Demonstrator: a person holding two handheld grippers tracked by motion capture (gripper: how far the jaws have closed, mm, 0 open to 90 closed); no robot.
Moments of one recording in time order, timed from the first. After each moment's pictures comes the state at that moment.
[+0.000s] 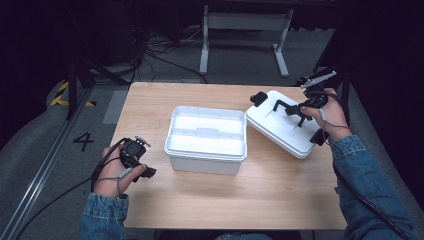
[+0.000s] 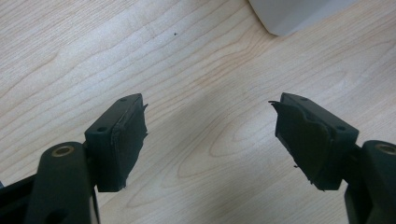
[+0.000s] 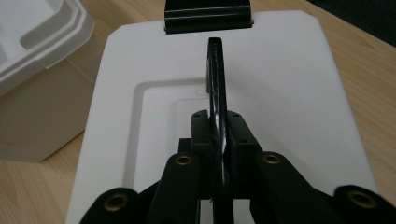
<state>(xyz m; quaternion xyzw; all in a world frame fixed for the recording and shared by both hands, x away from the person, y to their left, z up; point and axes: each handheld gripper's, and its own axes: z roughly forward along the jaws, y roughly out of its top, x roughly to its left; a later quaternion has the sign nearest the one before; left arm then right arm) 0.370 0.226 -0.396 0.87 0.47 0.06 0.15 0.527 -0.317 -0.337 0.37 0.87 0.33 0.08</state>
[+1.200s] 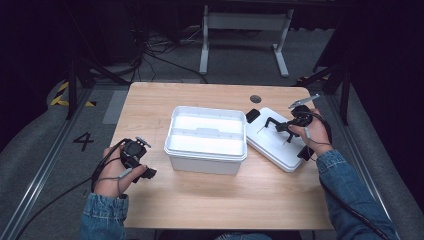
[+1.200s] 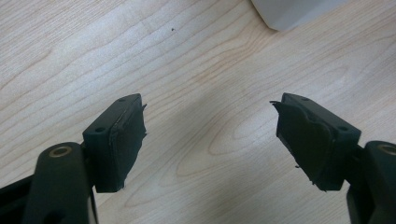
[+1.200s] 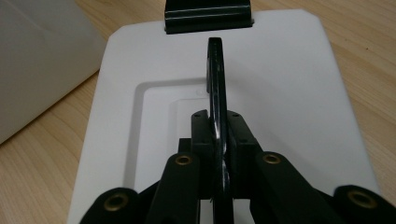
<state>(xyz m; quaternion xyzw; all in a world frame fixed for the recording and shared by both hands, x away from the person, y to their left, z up) 0.371 0.226 -0.399 0.87 0.47 0.06 0.14 0.524 -0.307 -0.419 0.38 0.86 0.33 0.06</state>
